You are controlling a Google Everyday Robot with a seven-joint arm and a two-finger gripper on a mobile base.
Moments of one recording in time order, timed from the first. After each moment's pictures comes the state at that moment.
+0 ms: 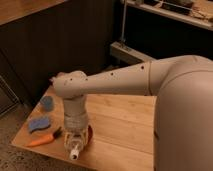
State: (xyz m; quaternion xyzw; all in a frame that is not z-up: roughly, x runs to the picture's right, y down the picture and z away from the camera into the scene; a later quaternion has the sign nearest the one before) arm -0.118 0.220 0.603 -0.43 0.35 0.52 0.65
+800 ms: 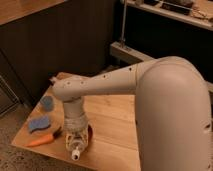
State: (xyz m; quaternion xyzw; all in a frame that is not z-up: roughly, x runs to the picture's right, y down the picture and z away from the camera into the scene) arm -0.118 0.236 0.631 -0.42 0.39 0.50 0.65
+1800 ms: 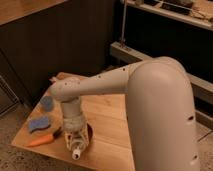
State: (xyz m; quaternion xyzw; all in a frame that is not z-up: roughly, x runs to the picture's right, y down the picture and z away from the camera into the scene) arm -0.127 0.239 0.642 -0.42 0.40 0.49 0.65
